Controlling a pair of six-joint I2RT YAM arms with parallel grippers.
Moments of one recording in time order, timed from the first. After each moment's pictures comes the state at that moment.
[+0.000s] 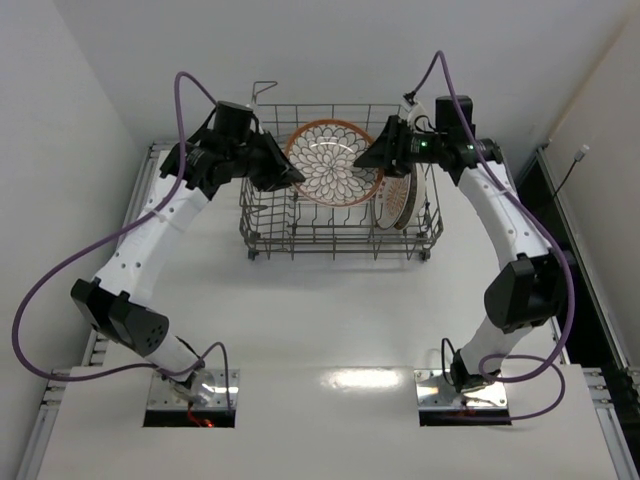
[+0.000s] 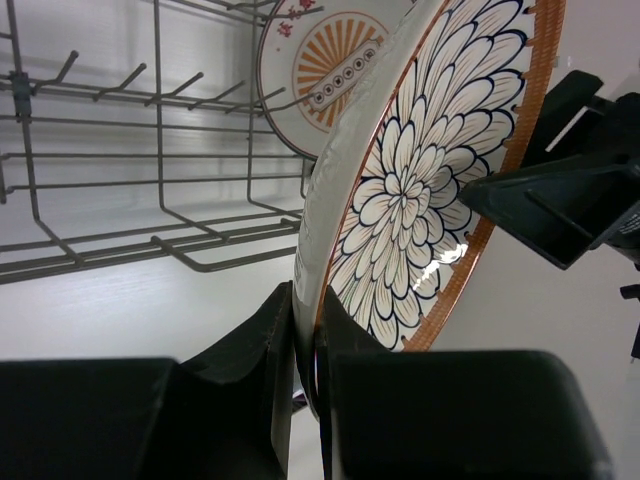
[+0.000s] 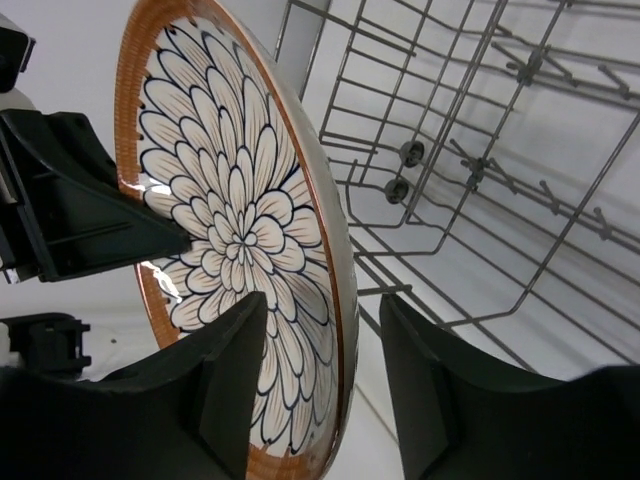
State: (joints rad) left arm -0.42 1.55 1.81 -0.89 0.27 -0.92; right arm 0.17 1.70 1.67 -0.52 -0.85 0.55
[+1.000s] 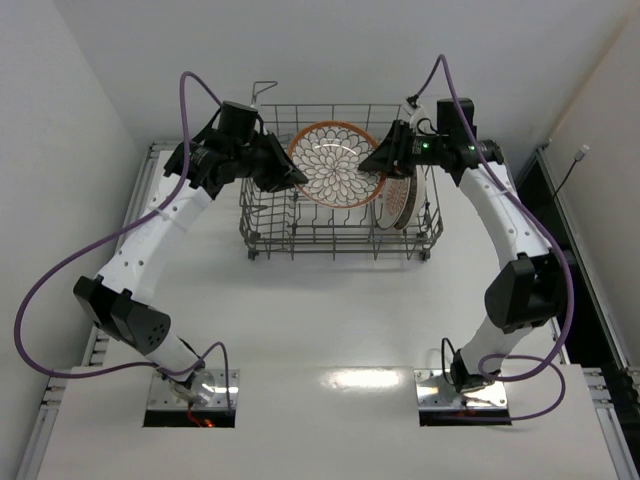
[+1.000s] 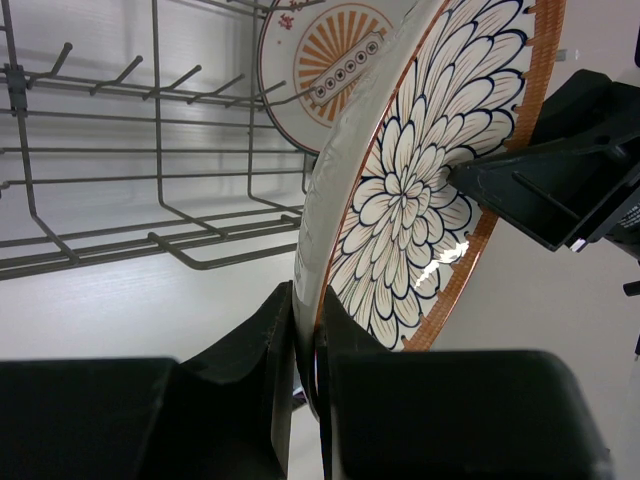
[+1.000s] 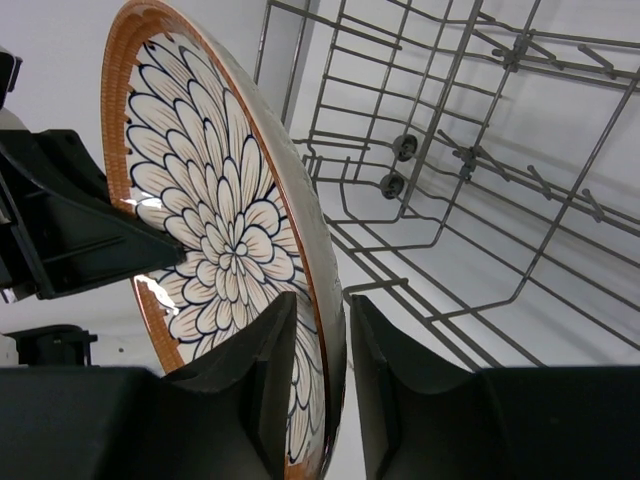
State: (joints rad) left arm -0.44 1.57 1.84 -0.90 0.26 -0.92; right arm 0.16 1.70 1.65 -0.54 -0.84 0.58
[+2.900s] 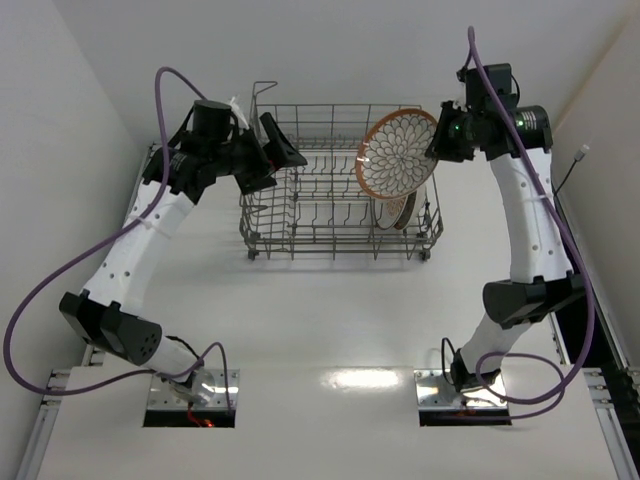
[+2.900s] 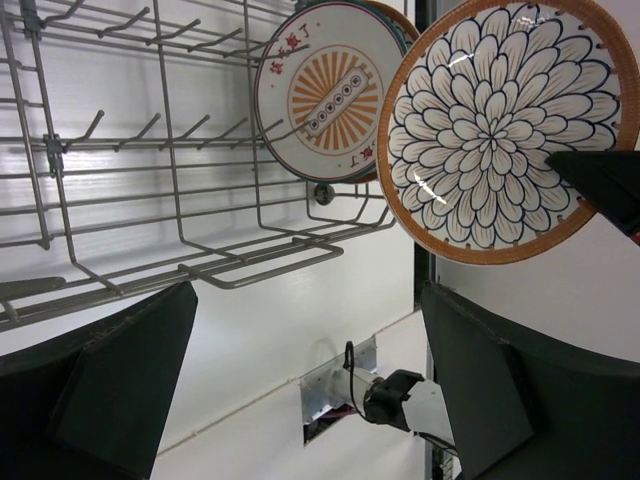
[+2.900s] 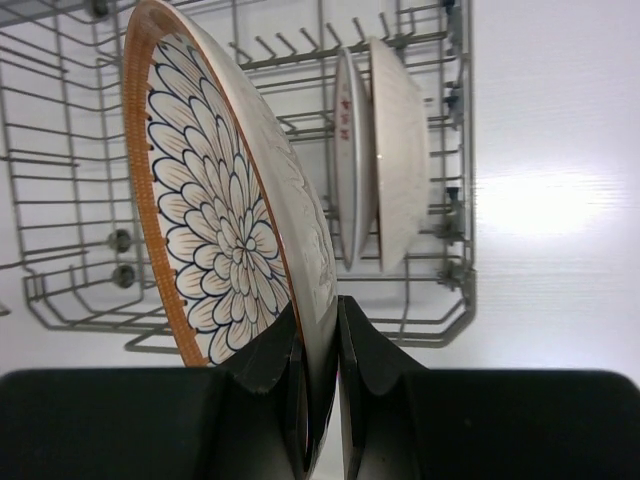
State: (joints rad) left arm -0.34 1.50 1.75 -0.80 0.33 -0.81; right arm 0.15 1.73 2.19 -1.20 -0.05 0.35
